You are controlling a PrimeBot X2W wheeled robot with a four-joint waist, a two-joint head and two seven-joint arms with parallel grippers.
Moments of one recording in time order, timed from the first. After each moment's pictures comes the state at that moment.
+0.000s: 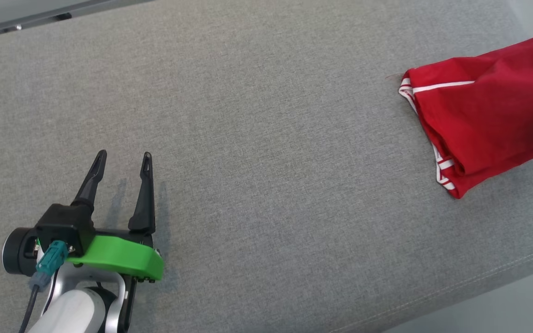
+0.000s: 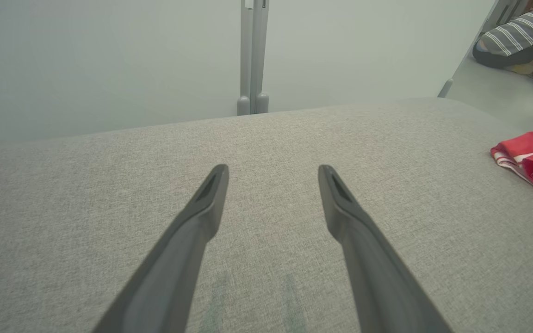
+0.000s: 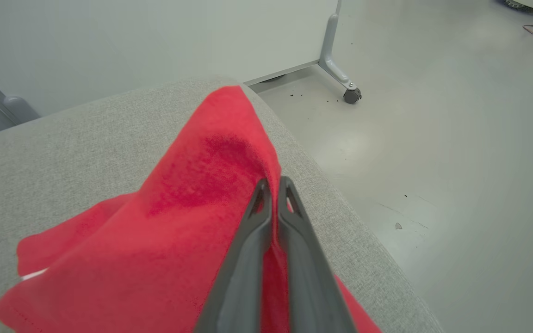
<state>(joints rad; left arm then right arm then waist) -0.24 0.50 -0.54 -0.17 -0.57 0.40 -0.09 -0.91 -0.49 0.11 1.06 0.53 0.13 -0.06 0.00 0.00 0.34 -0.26</state>
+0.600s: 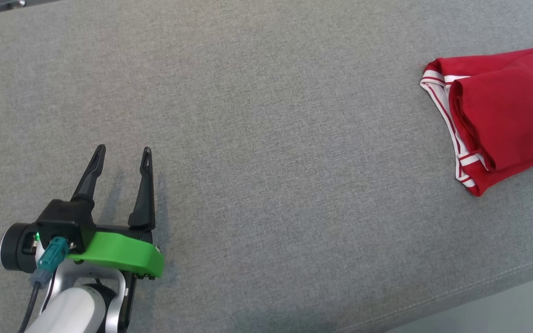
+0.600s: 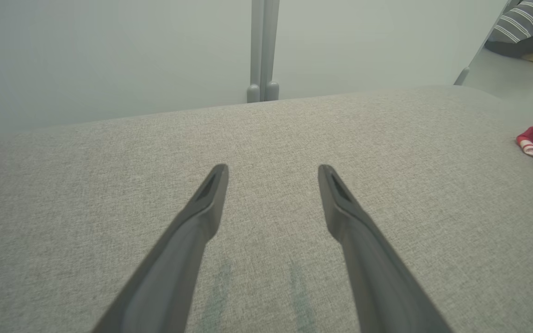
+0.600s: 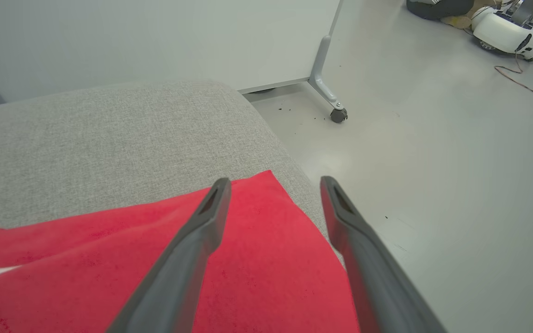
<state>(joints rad) -0.26 0.52 -0.55 -0.20 -0.54 0.42 -0.06 -1.00 -0.49 0.05 1.25 0.35 0.13 -0.25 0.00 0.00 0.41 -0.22</state>
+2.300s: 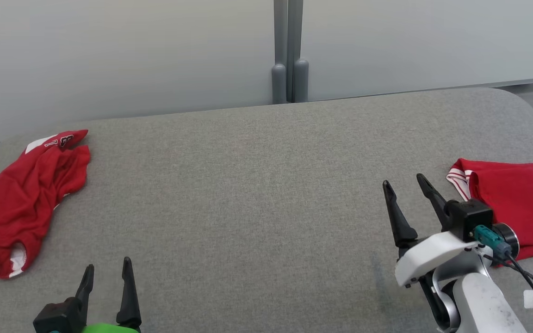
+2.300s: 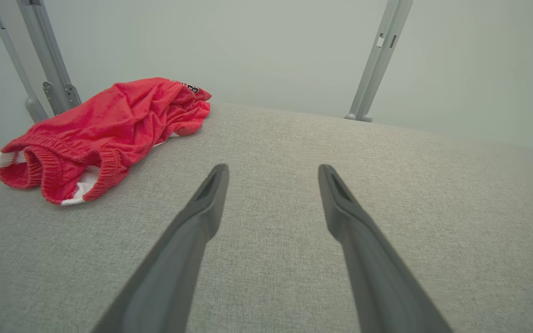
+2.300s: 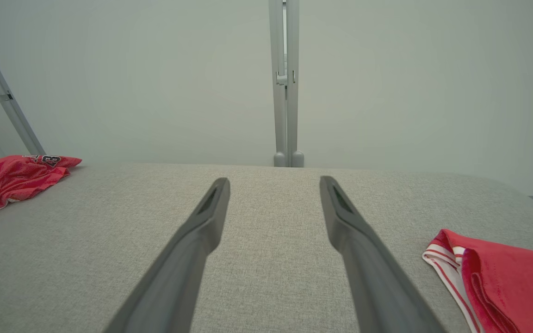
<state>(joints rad) 0.08 0.42 -0.44 0.02 -0.69 0.37 -0.26 -0.18 -0.06 0.09 0.23 0.13 0.13 -0.12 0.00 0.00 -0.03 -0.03</state>
